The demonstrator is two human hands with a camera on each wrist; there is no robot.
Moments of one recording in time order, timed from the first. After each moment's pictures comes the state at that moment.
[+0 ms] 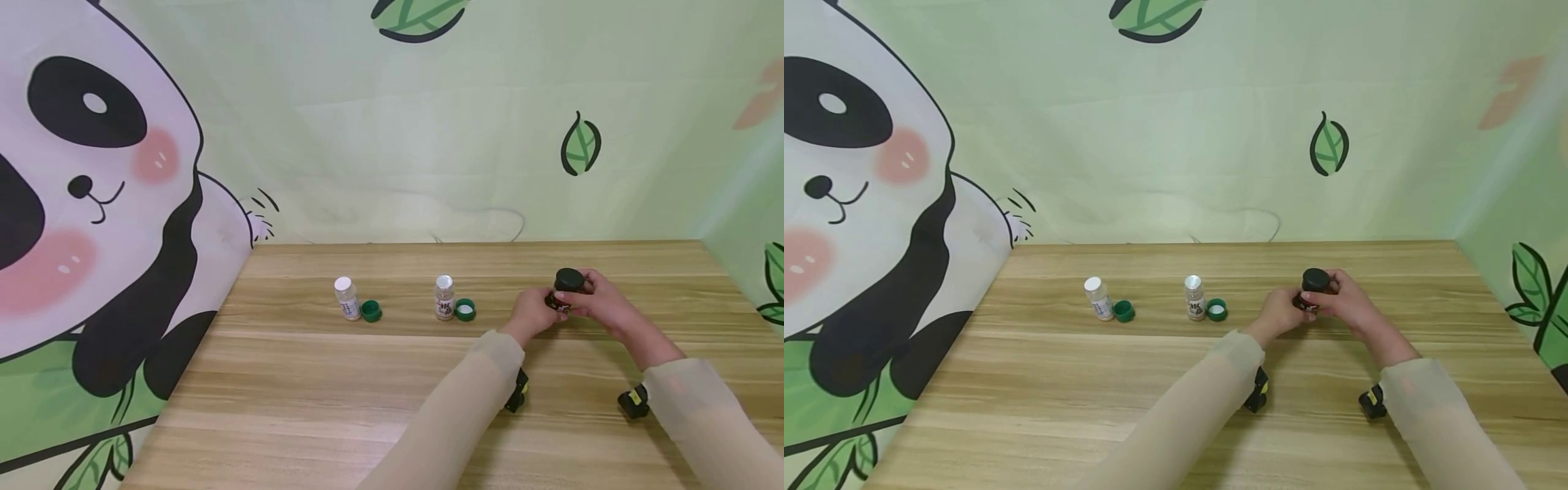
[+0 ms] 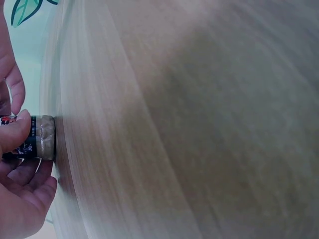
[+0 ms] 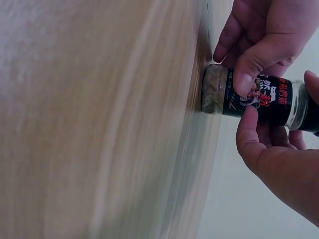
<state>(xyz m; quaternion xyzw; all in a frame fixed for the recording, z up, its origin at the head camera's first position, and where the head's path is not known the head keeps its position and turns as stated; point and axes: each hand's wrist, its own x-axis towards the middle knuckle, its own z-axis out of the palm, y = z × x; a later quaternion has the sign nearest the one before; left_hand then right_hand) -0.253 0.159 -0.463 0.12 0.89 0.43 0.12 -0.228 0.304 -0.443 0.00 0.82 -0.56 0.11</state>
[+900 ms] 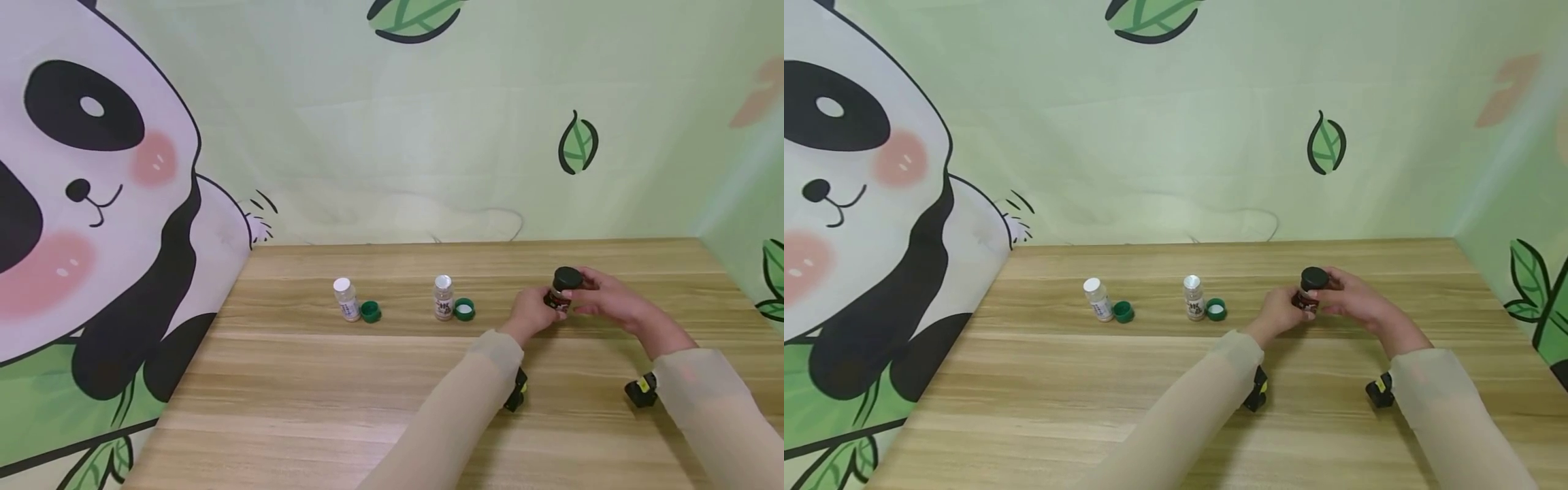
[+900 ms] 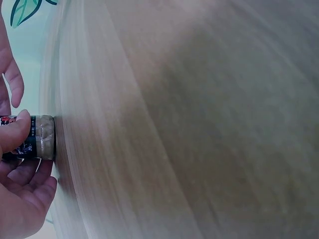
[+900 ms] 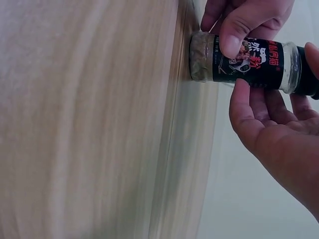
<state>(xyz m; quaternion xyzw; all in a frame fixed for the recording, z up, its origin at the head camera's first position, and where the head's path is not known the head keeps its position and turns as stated) -0.252 0.160 -0.463 0.12 0.89 0.41 0.12 -0.231 0.324 -0.436 -0.07 0.81 -0.55 0.17</state>
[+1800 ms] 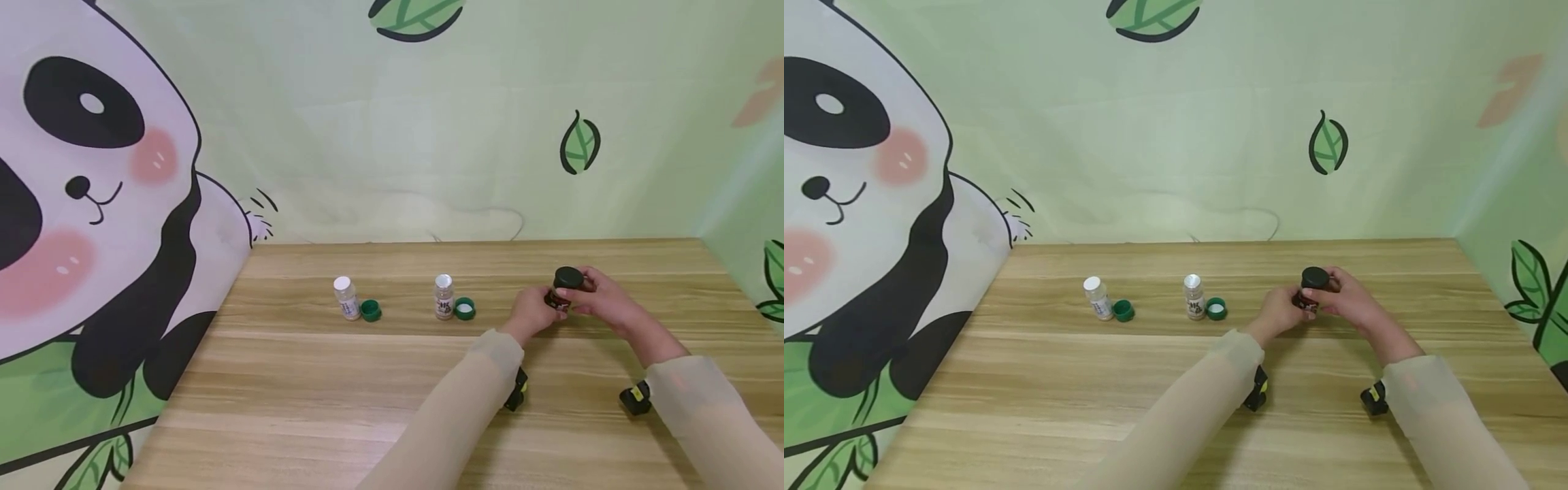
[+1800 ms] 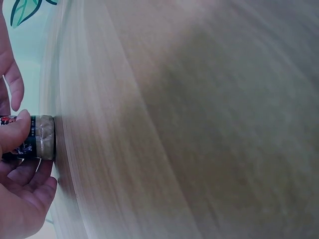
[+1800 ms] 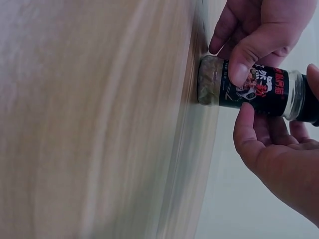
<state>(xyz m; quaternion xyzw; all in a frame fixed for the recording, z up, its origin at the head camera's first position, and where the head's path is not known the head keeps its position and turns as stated) -0.251 0.159 -0.460 0.11 0.89 0.42 0.13 -0.226 0.309 -0.438 -0.02 0.84 -0.53 0.11</state>
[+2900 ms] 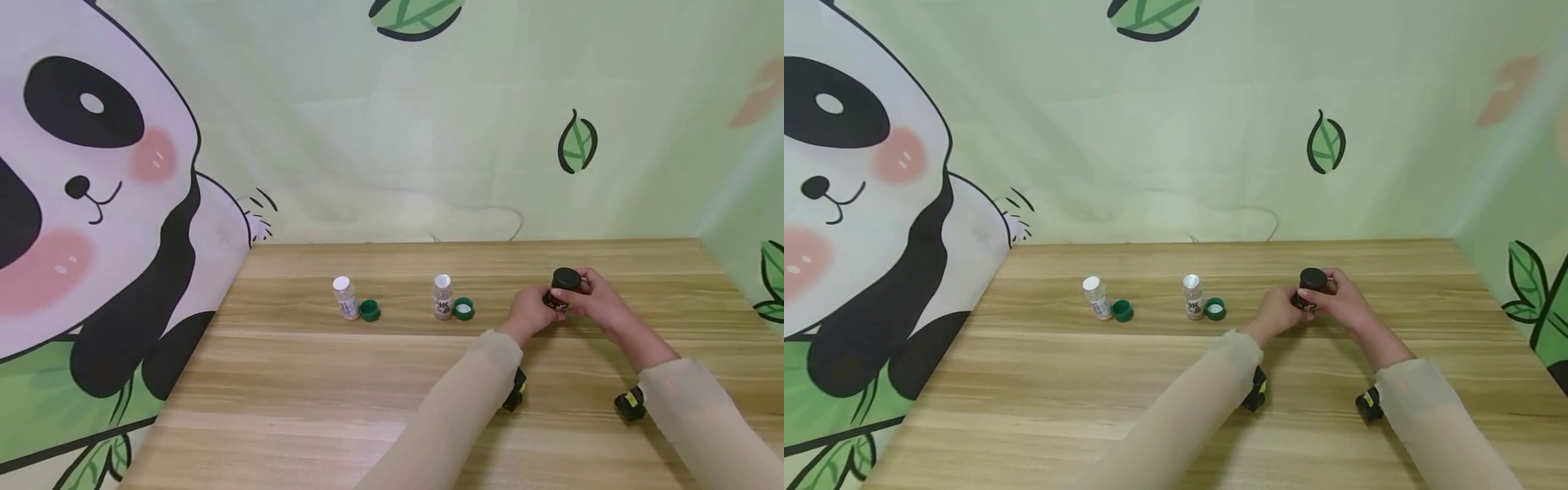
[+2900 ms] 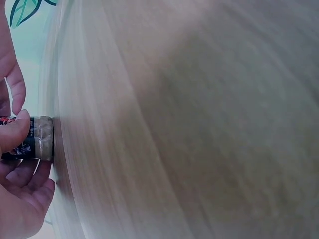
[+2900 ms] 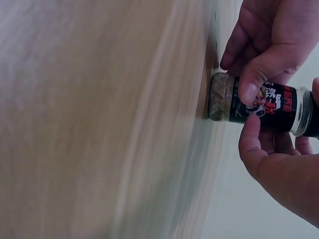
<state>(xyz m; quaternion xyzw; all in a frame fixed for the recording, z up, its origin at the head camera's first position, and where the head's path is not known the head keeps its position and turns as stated) -0.252 0.158 -0.463 0.13 0.90 0.40 0.11 -0.225 0.300 -0.445 0.02 0.83 -0.55 0.08</state>
